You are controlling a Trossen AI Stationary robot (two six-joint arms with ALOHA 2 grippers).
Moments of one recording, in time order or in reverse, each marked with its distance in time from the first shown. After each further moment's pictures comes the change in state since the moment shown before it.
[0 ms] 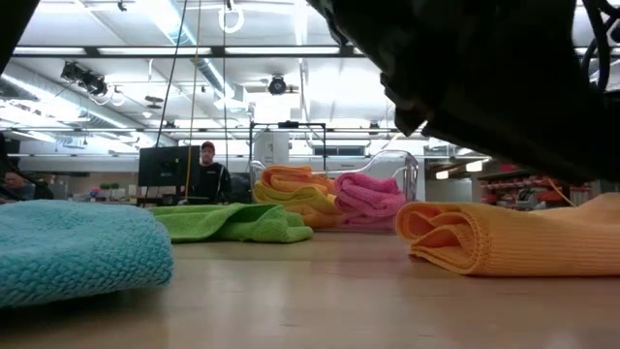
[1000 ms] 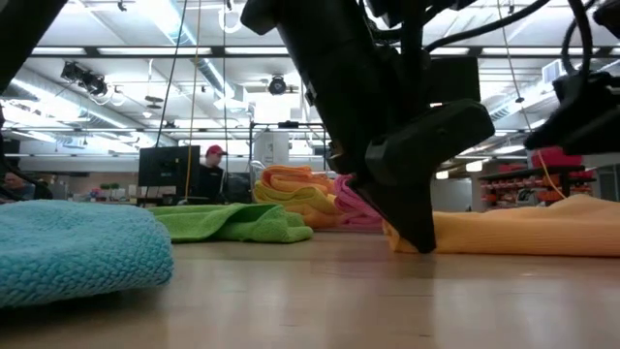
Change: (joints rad) left arm 0.118 0.034 0.004 -0.349 -0.173 -0.188; right arm -0.008 -0.018 0.004 0.007 0.220 -0.016
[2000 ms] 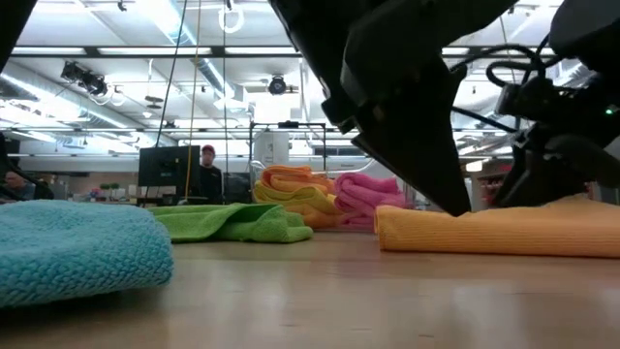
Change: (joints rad) left arm -0.109 -0.063 -0.006 0.081 0.002 0.092; right arm -0.433 -0.092 0.000 -0.403 -0.249 0.168
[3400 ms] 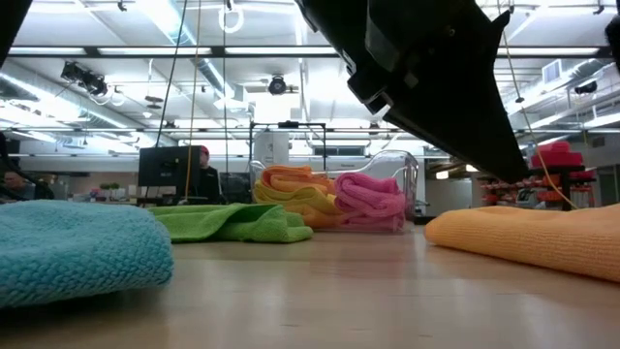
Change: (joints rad) left arm -0.026 -0.002 0.003 0.122 -0.001 0.124; right arm 0.567 0.071 0.178 0.207 -0.089 -0.249
